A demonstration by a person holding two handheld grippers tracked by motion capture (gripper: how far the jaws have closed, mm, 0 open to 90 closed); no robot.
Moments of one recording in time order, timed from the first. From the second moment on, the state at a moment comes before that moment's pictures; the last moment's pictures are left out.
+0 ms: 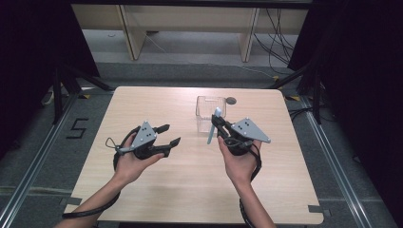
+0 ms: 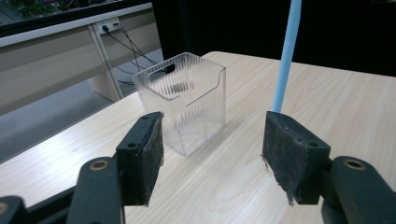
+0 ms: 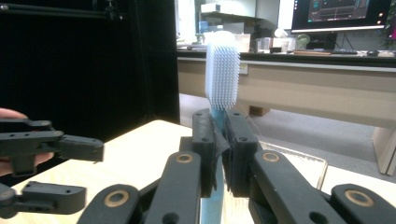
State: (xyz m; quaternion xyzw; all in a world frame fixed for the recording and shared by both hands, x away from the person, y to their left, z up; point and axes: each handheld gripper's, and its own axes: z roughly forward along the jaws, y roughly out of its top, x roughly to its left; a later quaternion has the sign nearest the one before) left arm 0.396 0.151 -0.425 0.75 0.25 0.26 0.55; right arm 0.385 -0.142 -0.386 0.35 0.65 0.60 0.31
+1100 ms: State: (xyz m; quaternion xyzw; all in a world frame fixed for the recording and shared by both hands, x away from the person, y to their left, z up) left arm 0.376 0.215 -0.444 0.72 0.30 0.29 0.55; right arm 0.404 -0.154 -0.385 0.37 0.64 0.59 0.33
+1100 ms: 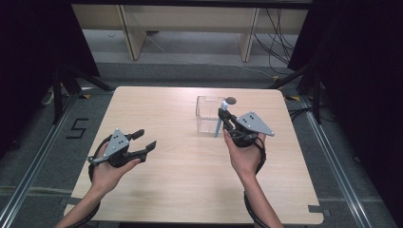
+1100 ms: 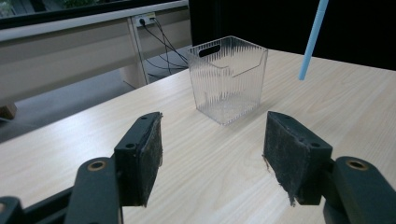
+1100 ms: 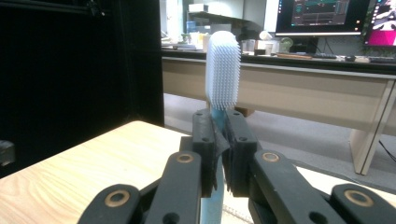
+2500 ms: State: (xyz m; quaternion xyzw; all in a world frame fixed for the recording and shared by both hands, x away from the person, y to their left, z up) left arm 0.356 0.237 -0.514 0.70 0.35 0.30 0.55; right arm 0.438 -0.167 -0.363 0.38 0.62 0.59 0.35
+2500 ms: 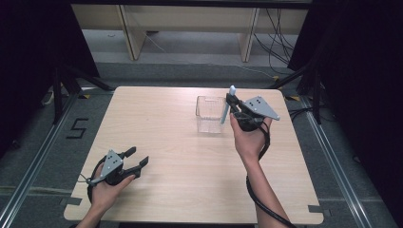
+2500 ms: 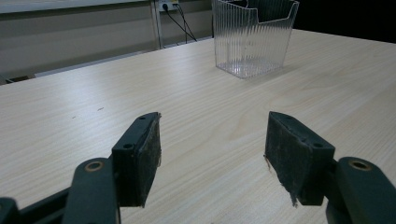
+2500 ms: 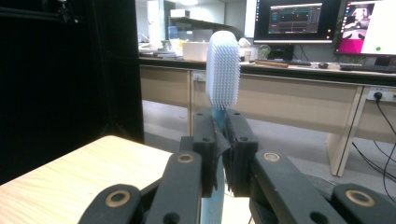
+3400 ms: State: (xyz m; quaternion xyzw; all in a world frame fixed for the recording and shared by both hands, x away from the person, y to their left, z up) left arm 0.355 0.241 -0.517 0.70 0.35 0.30 0.54; right arm 0.463 -0.165 -0.355 0.39 0.61 0.59 0.37
